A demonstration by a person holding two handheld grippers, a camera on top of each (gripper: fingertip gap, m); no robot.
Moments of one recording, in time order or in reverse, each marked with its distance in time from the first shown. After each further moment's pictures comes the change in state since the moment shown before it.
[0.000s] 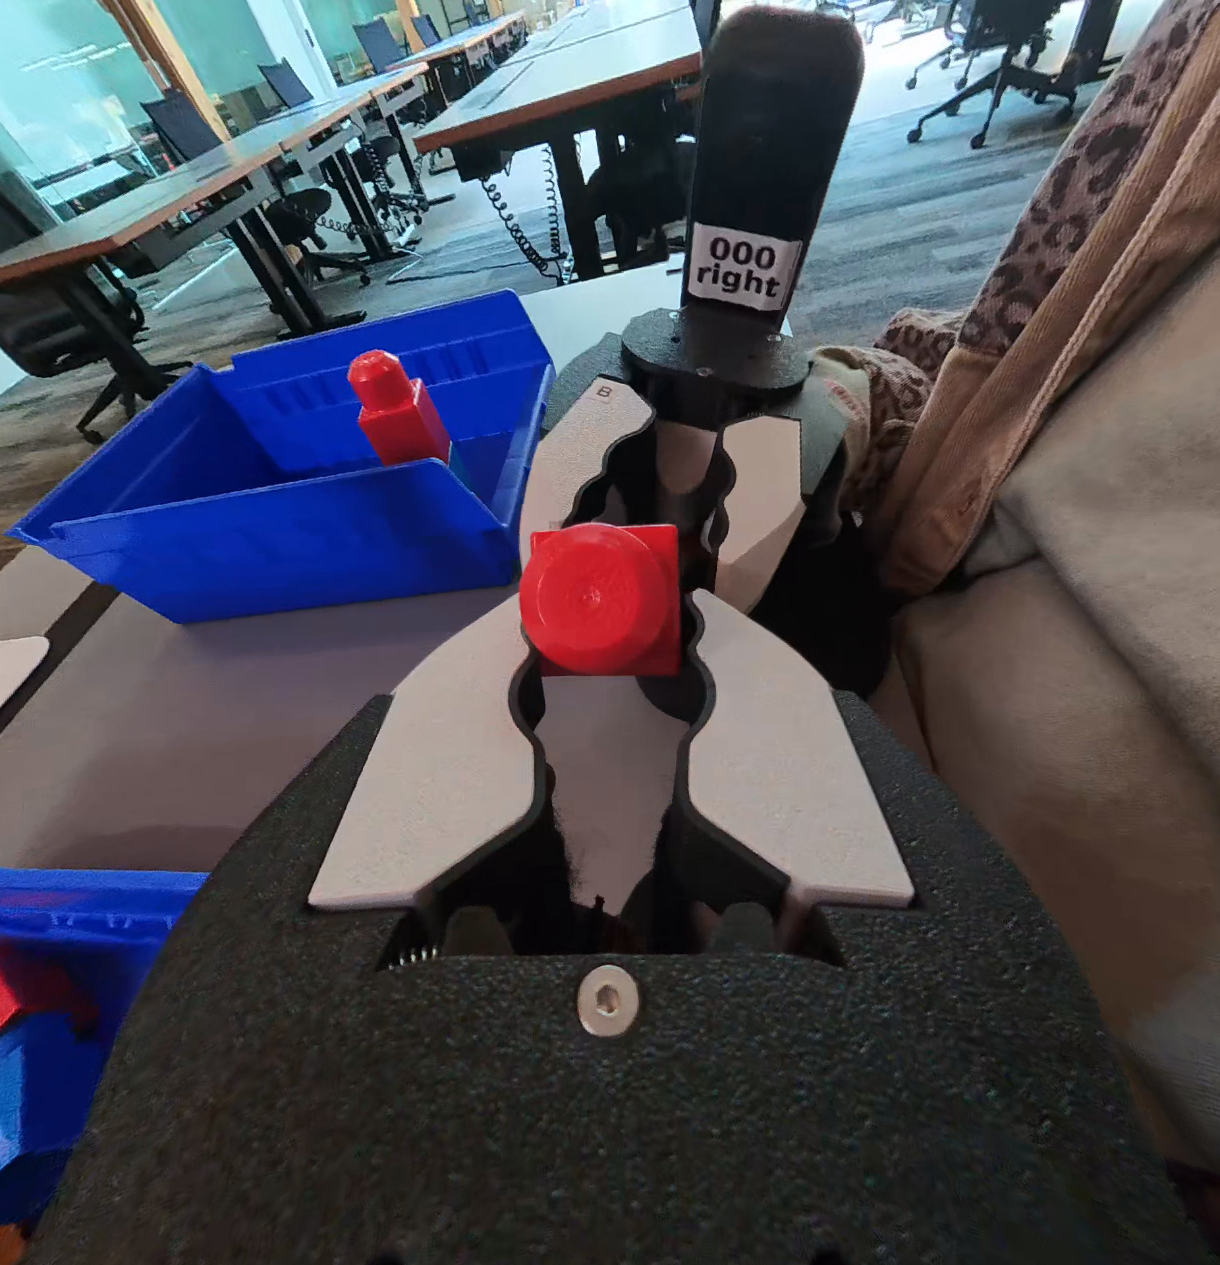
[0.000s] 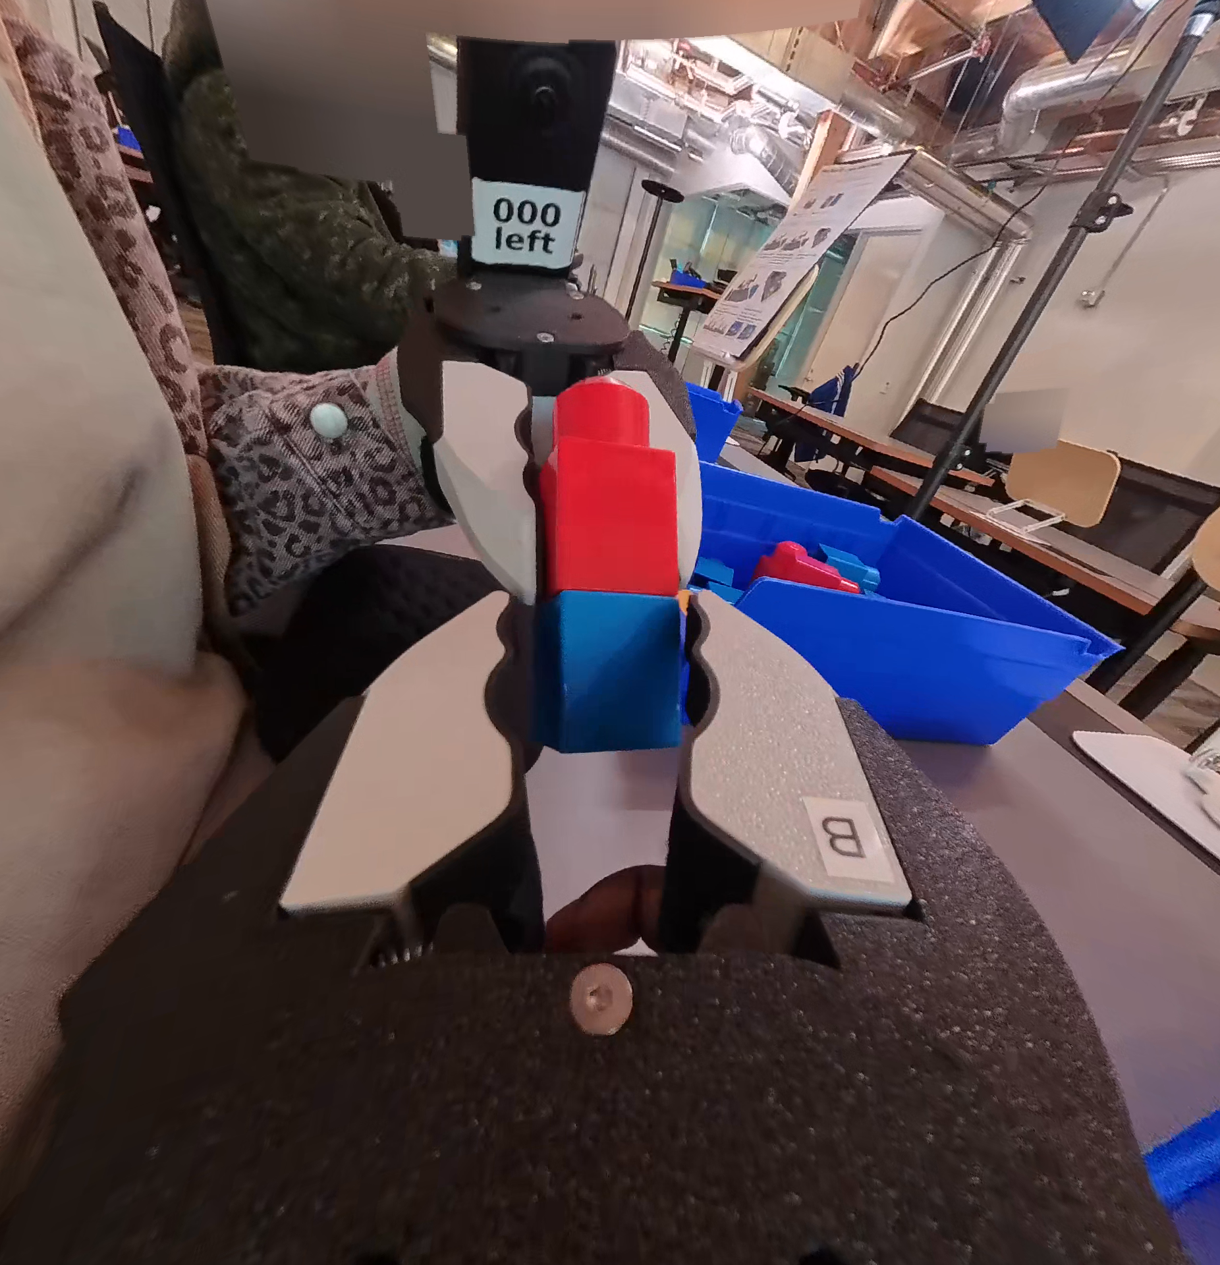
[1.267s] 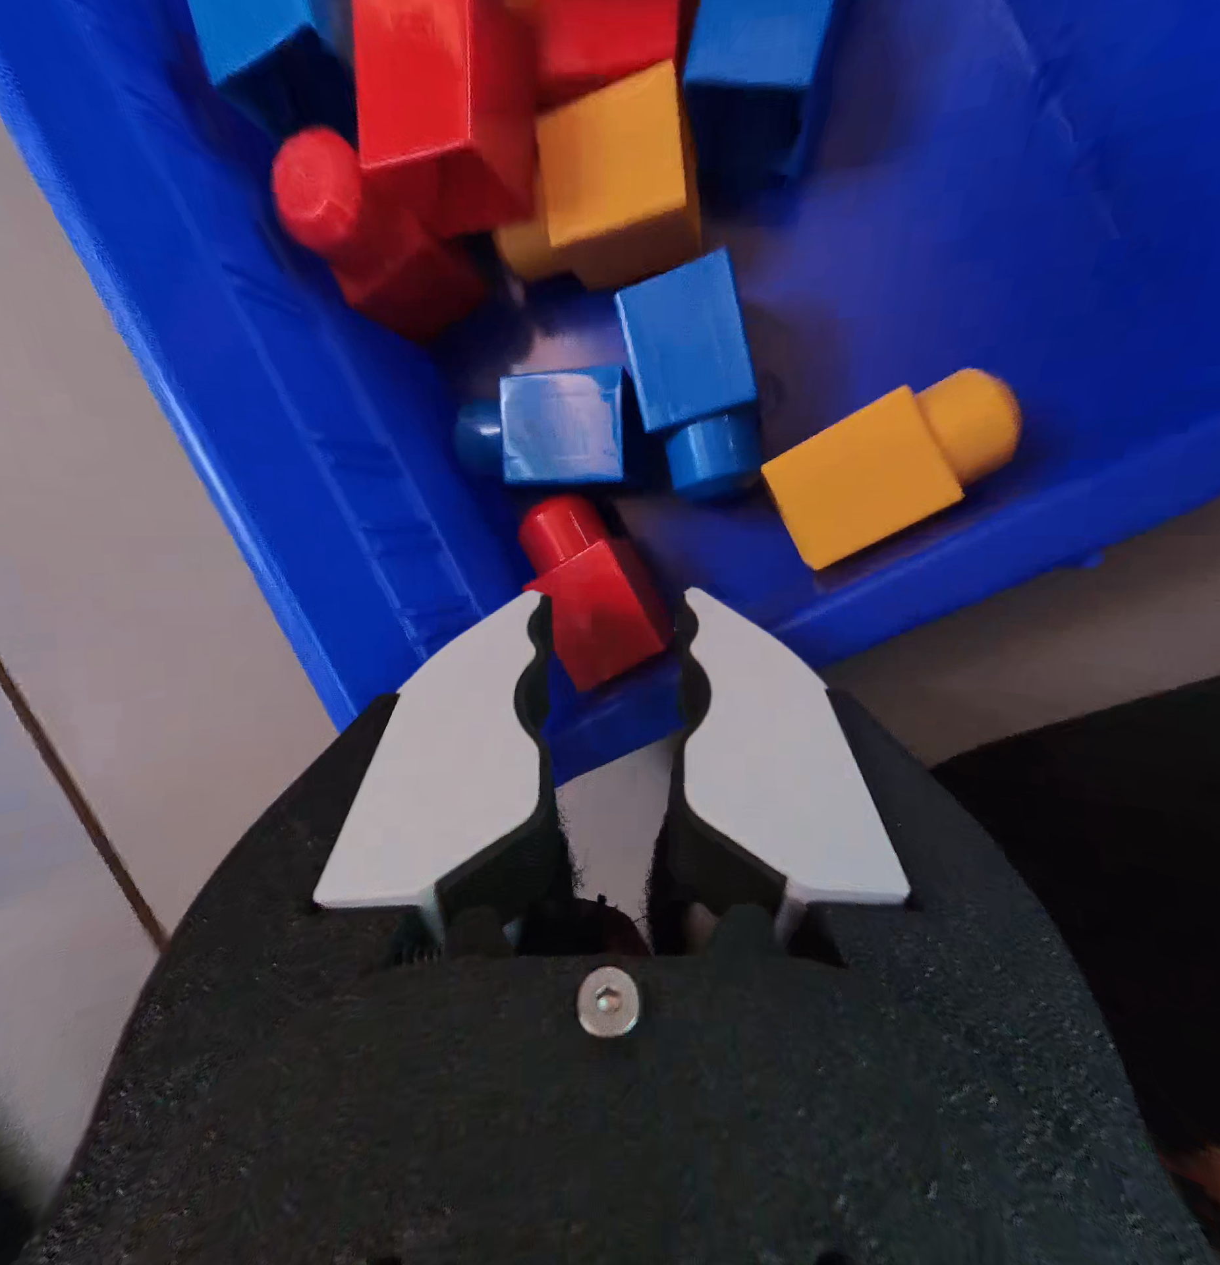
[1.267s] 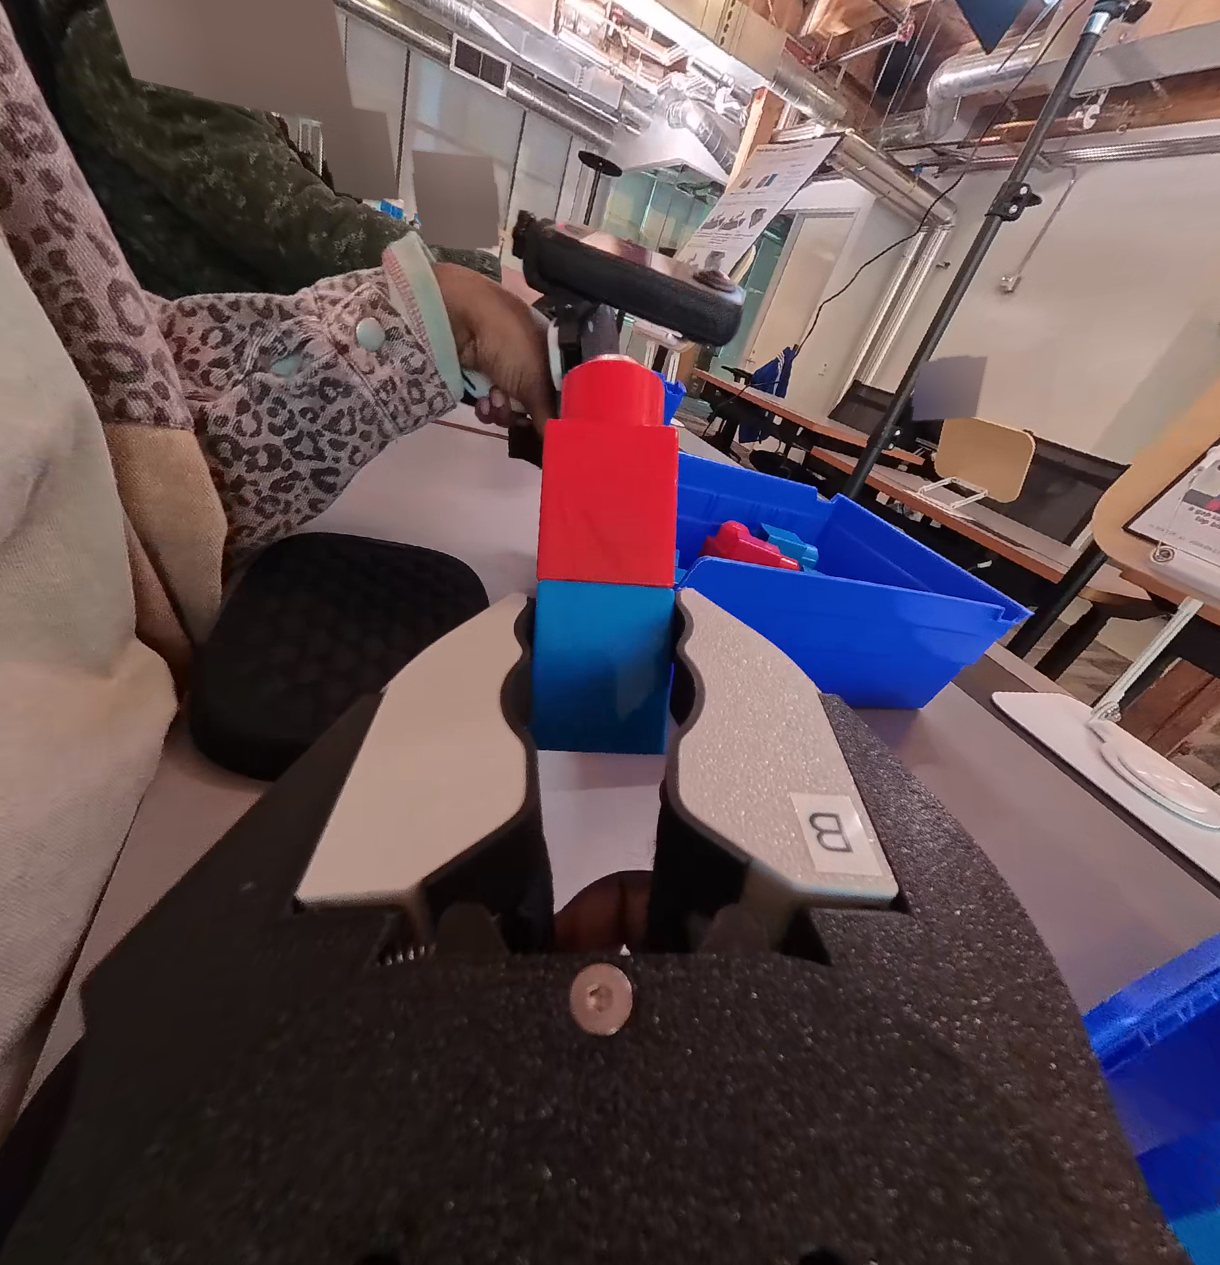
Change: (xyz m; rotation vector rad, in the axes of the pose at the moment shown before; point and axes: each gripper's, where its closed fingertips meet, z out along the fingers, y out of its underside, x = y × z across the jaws) left arm -0.122 0.172 -0.185 -1.038 -0.769 -0.622; right arm 0.016 0.005 -0.005 -0.029 0.093 -0.017
